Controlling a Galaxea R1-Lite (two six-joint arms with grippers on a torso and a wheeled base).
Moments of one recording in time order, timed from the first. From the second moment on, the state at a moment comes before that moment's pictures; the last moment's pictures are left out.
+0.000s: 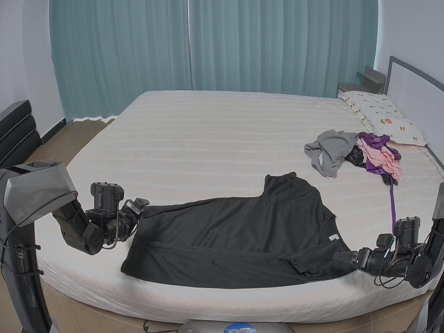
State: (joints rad) left arm -0.15 2.25 -0.76 -0.88 0.03 -1.04; right arm 0.02 2.03 -0.06 -1.21 0.38 0.50
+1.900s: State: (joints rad) left arm -0.06 2.27 -0.67 -0.81 -0.33 -0.53; right arm 0.03 2.05 -0.06 -1.24 0.38 0.49
